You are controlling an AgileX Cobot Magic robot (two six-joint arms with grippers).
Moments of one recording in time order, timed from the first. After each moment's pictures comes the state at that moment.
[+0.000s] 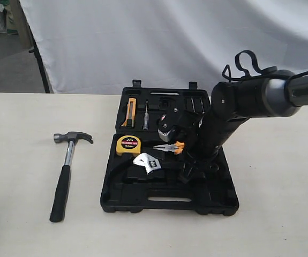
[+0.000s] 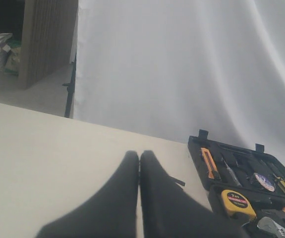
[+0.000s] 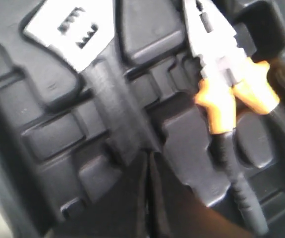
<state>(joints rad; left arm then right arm) 0.13 0.00 -0.01 0.02 0.10 -0.31 0.56 2.05 -1.32 0.13 0.57 -0.77</state>
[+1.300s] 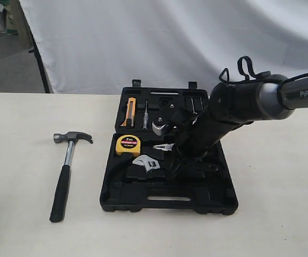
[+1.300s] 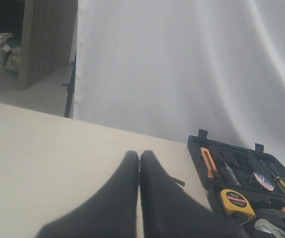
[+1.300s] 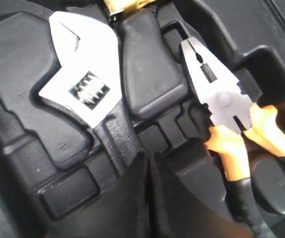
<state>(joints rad) 0.13 0.00 -0.01 0.02 0.10 -0.31 0.56 2.09 -1.34 0.36 0.50 -0.89</state>
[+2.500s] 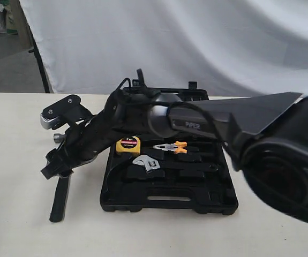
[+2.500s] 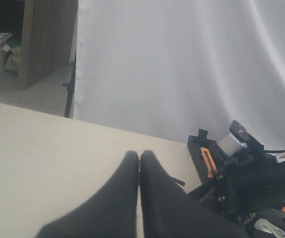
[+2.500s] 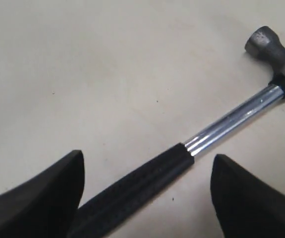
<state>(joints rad) 0.13 0.00 -0.01 0.02 0.10 -0.31 0.91 2.36 -1.84 0.66 0.51 -0.75</state>
